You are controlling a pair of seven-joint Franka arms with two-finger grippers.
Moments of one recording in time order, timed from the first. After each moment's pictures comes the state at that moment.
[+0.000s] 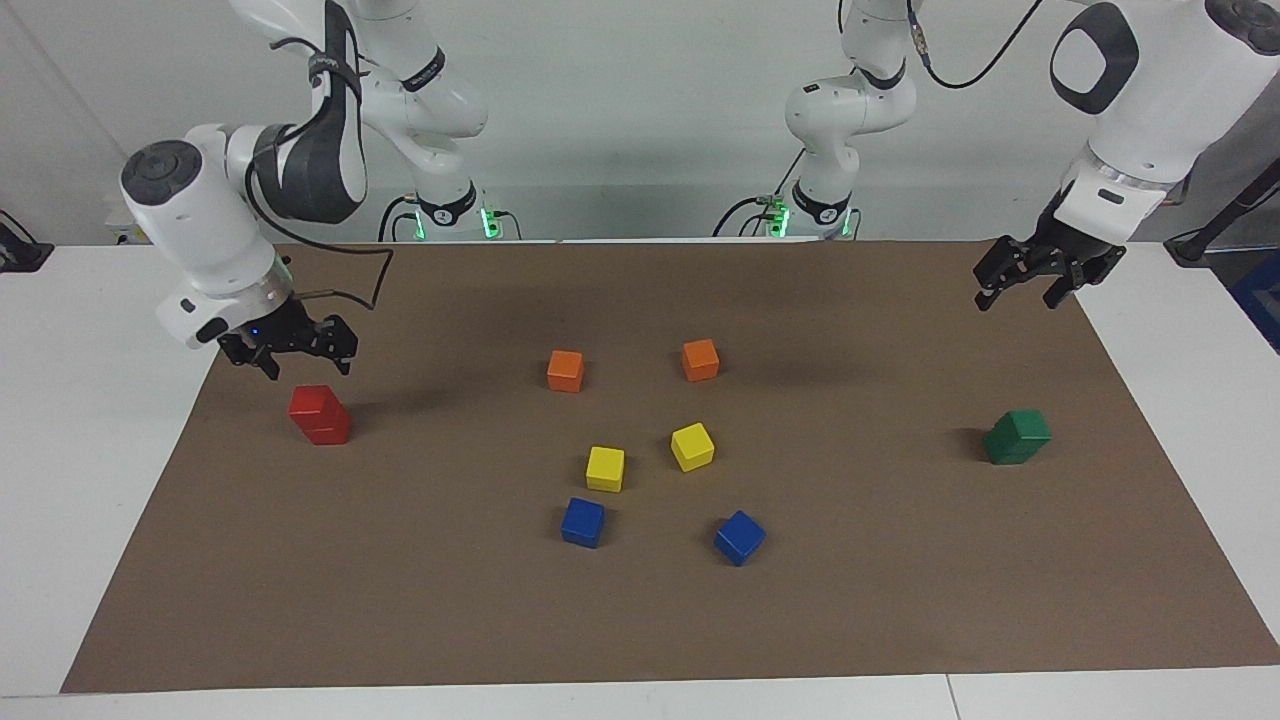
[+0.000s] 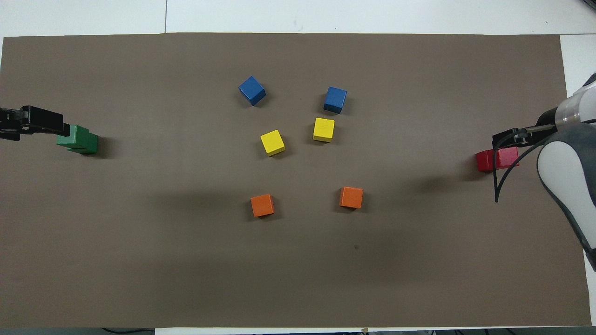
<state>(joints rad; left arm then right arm) 0.14 0.03 -0.13 -1.60 -0.05 1.66 0.02 -0.18 0.03 0.10 -1.85 -0.04 1.88 -0.15</state>
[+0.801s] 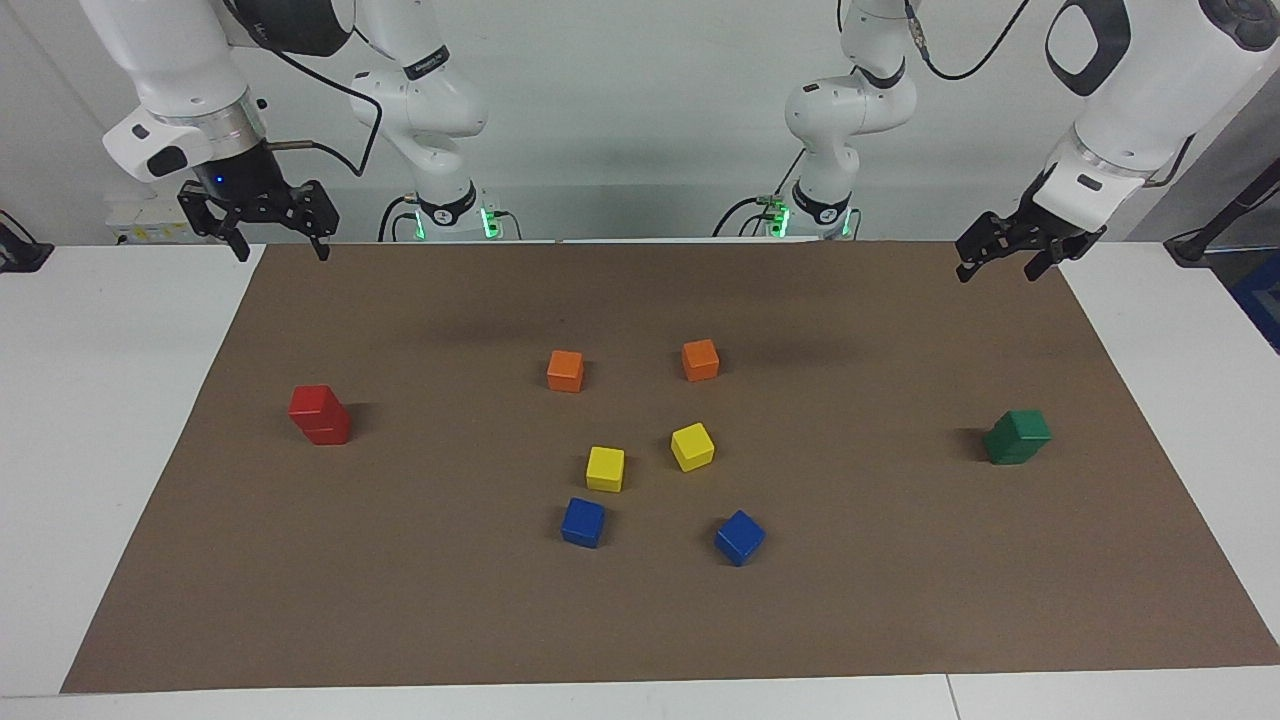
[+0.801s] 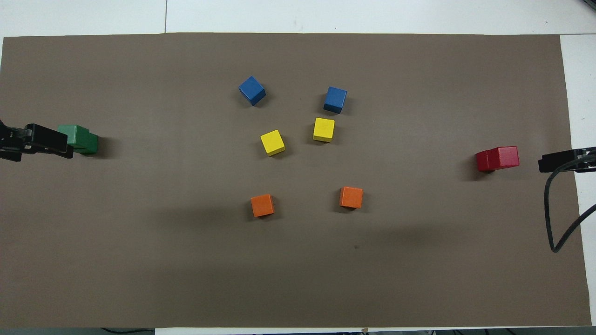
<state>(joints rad) 0.11 0.01 -0.14 -1.57 -0.03 1.50 0.01 -0.18 -0.16 0.10 -1.78 -0.03 1.64 -0.08</state>
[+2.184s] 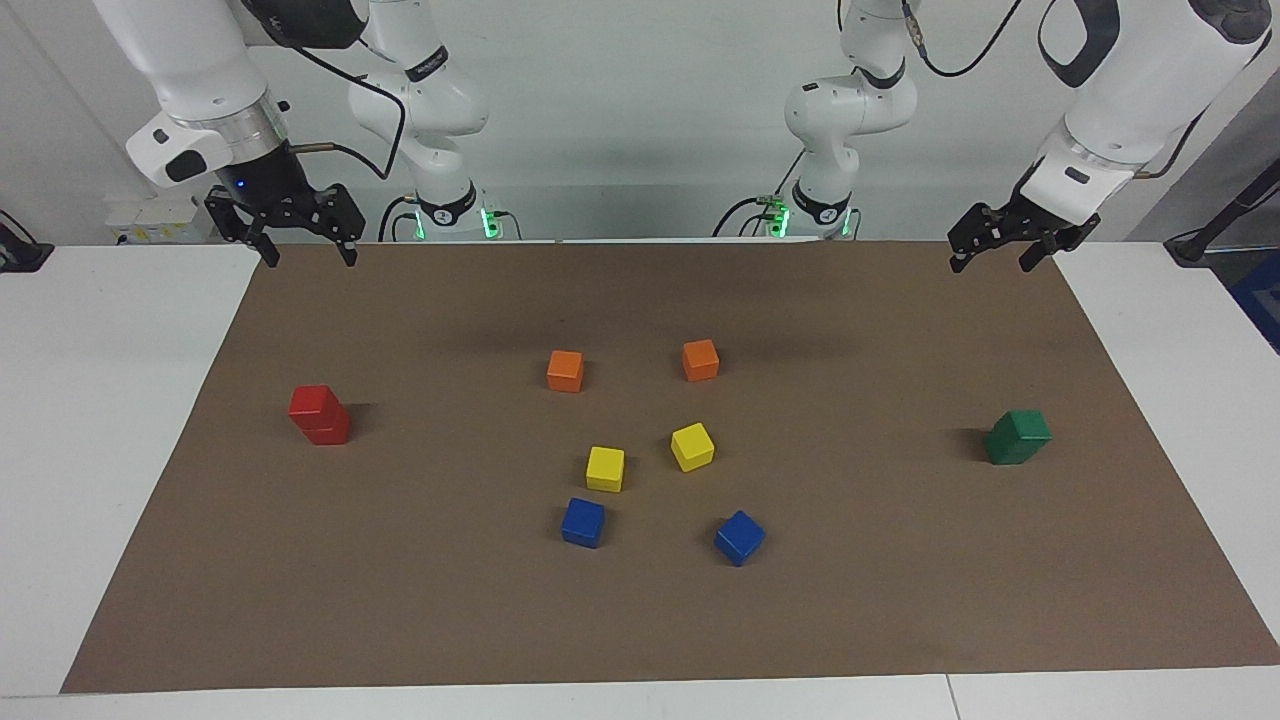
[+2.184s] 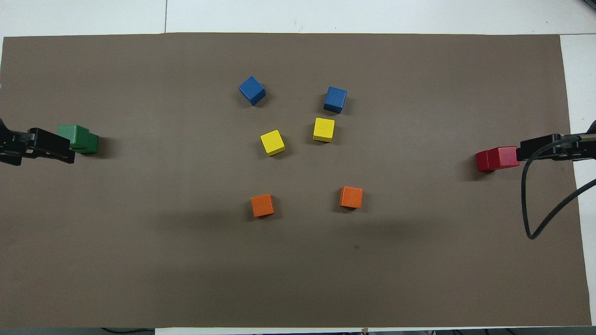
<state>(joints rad) 0.09 0.01 -0.13 -1.56 -0.02 1.46 0.01 -0.05 -0.11 0.04 -1.71 0.01 1.61 0.01</state>
